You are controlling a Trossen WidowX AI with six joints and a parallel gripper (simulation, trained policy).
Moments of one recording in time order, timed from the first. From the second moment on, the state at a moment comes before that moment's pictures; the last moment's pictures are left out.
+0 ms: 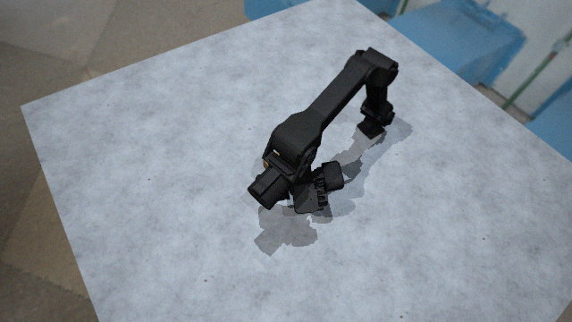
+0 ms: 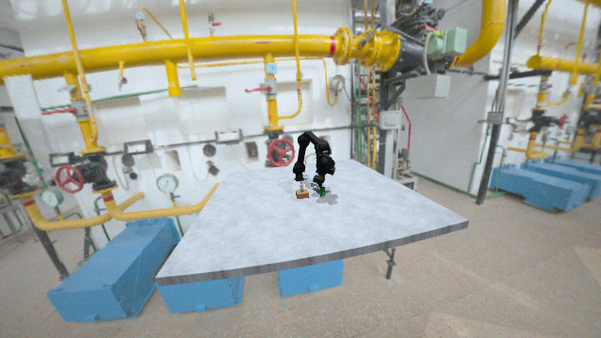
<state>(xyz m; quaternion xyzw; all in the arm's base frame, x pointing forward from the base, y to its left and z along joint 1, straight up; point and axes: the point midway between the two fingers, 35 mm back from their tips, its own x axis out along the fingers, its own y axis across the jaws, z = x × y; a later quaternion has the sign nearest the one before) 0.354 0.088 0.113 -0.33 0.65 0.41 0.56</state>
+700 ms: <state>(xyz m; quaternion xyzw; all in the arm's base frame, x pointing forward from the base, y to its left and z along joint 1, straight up) 0.345 0.096 0.061 -0.38 0.63 0.44 0.52</state>
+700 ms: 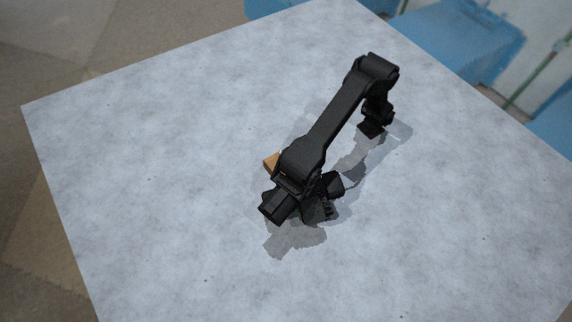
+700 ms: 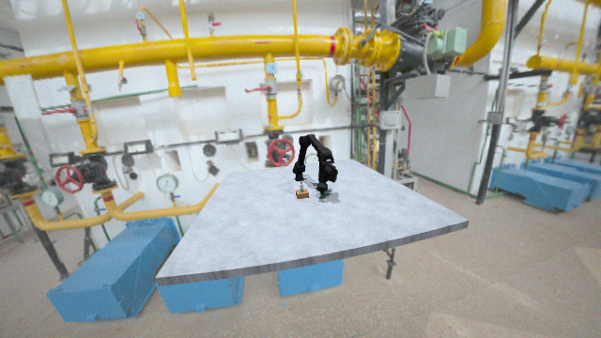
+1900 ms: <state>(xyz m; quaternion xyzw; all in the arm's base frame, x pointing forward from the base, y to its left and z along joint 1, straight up) 0.348 0.028 0.160 -0.39 0.60 0.40 0.58</state>
